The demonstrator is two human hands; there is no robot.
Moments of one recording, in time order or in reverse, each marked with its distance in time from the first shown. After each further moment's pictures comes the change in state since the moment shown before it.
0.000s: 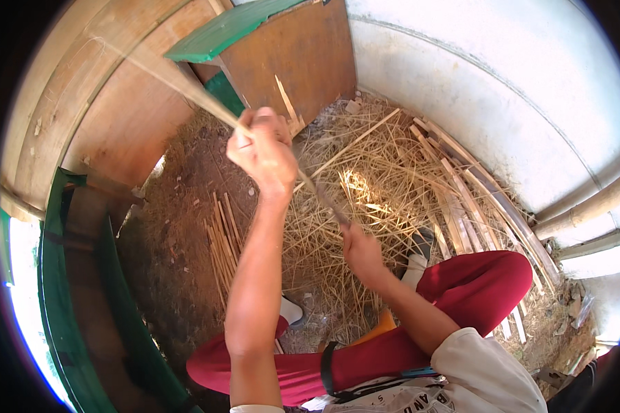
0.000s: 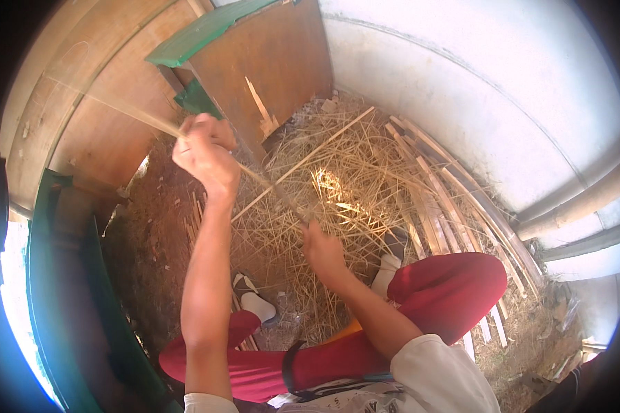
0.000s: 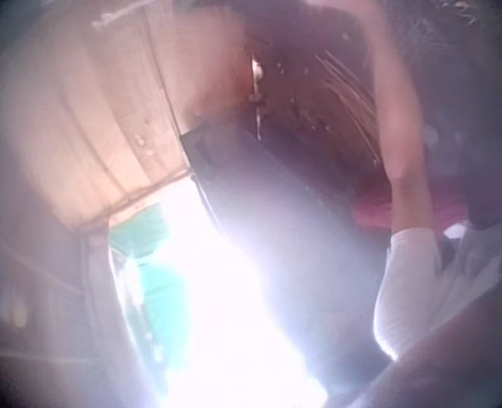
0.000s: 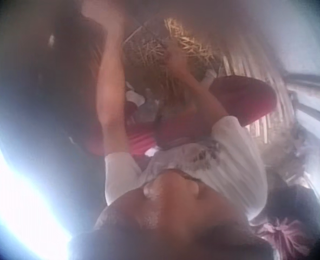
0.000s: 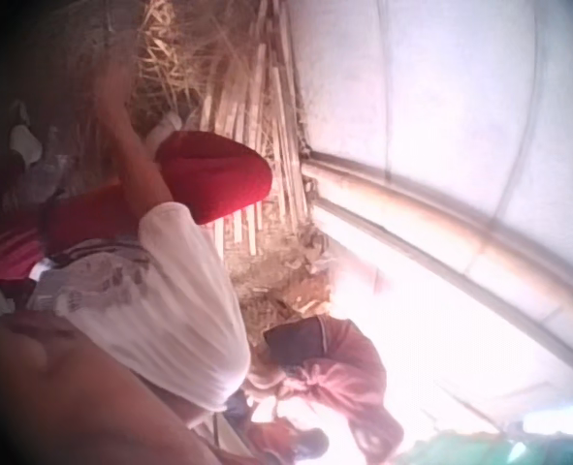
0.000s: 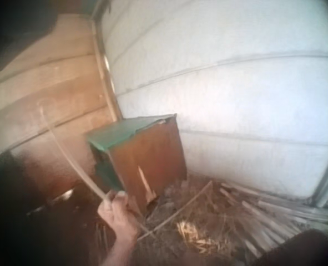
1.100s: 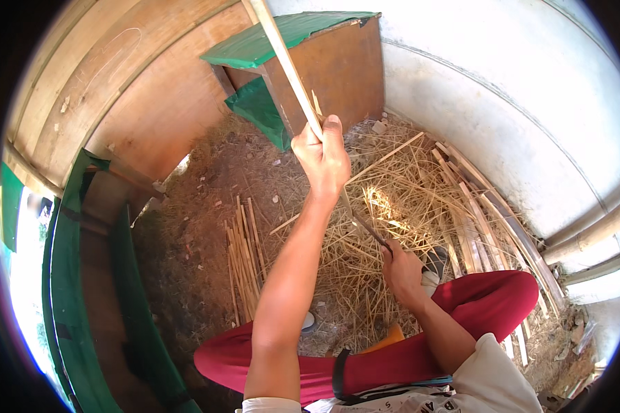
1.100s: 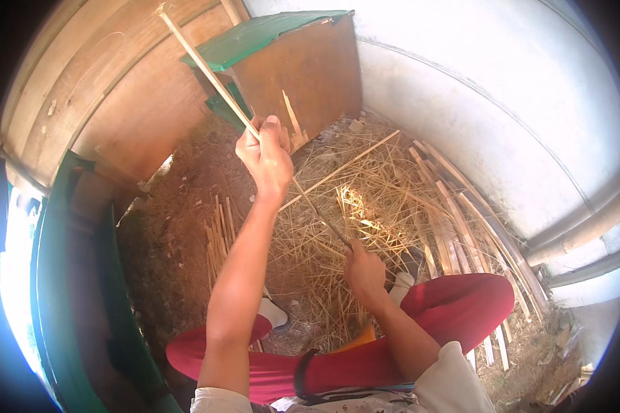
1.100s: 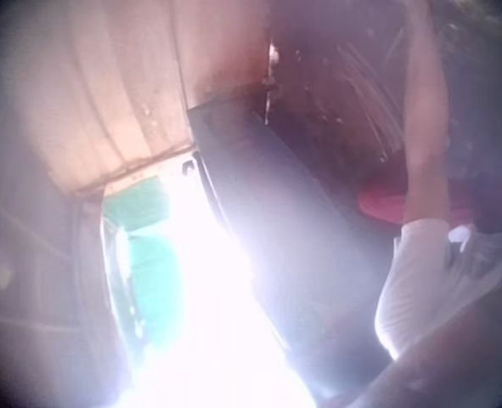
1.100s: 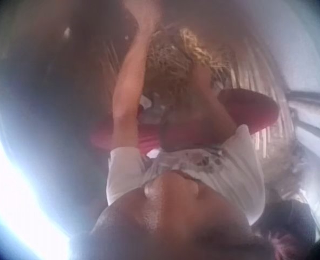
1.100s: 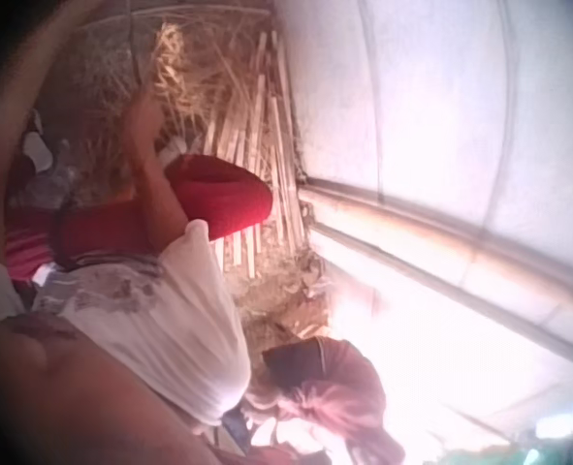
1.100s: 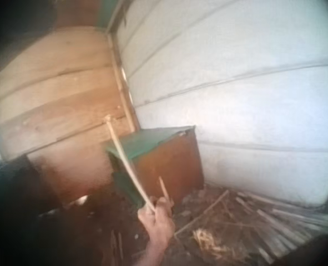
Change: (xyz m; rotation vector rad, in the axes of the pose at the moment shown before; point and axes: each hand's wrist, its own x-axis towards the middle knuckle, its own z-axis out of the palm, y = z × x) left_hand -0.001 -0.008 -0.001 0.068 -0.045 -0.072; right_hand -0.017 -0.018 -0.060 -0.224 -0.070 0.059
